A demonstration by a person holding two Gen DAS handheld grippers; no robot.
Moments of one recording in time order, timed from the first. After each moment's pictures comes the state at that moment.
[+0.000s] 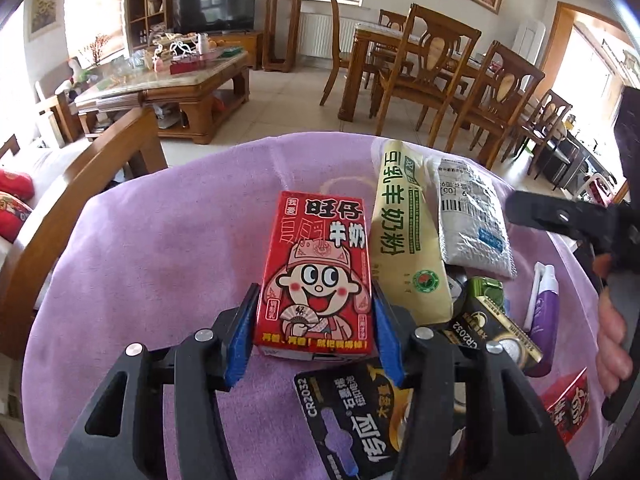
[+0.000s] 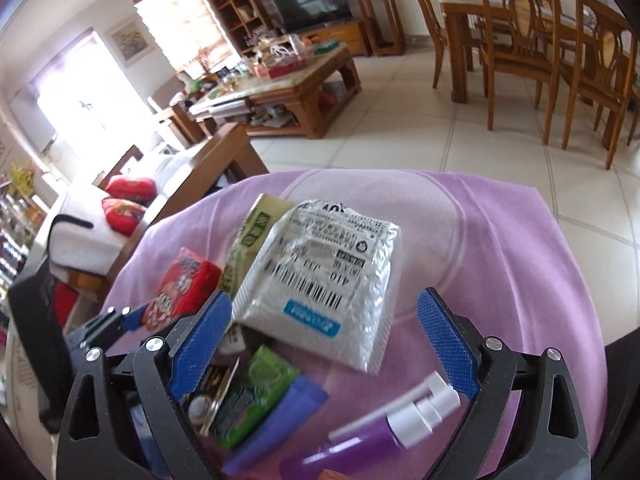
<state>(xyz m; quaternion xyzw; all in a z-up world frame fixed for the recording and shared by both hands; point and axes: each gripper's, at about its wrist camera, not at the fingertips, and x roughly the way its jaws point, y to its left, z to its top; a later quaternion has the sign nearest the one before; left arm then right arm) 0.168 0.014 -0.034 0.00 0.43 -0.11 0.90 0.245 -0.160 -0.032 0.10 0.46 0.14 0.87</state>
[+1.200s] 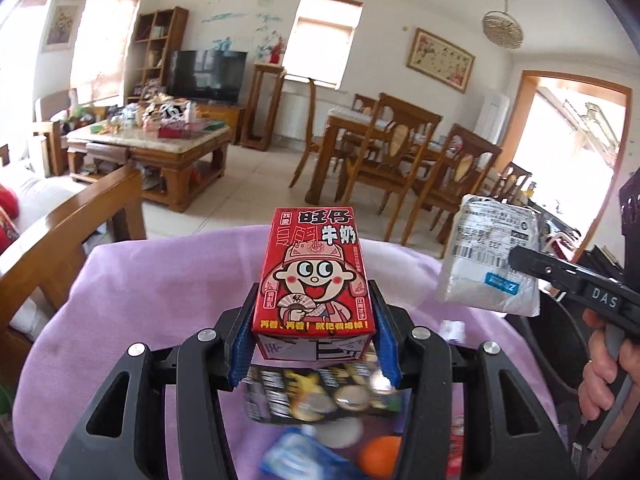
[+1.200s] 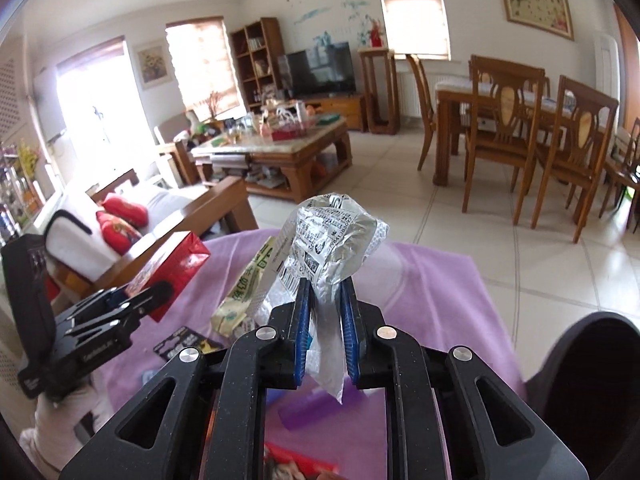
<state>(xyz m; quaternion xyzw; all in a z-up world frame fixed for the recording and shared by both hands) 0.103 0.002 0.030 -0.07 0.27 -0.17 0.94 0.114 -0.199 0.045 0.03 0.31 0.12 0.94</state>
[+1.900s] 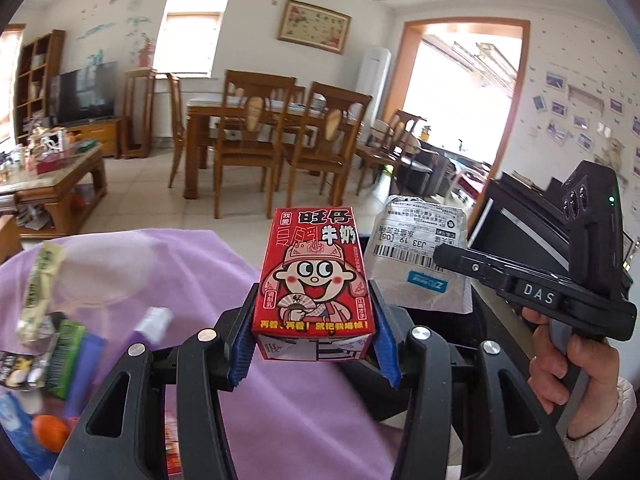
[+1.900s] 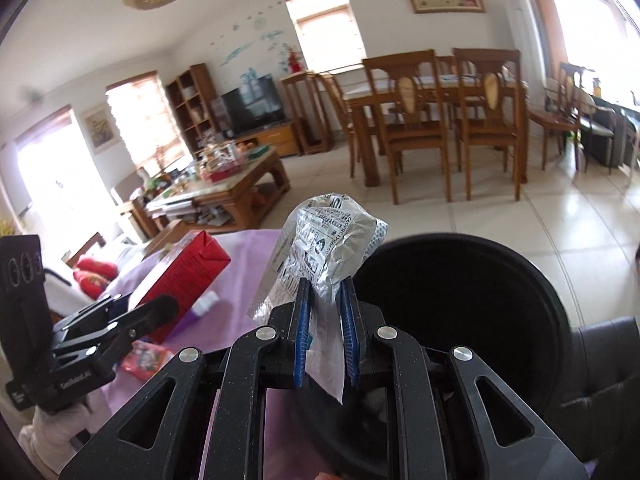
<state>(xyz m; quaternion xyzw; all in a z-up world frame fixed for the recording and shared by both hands) 0.032 -0.236 0.028 0.01 0.28 -0.35 0.89 -0.043 -0.460 0.019 0.14 0.28 0.02 0.95</state>
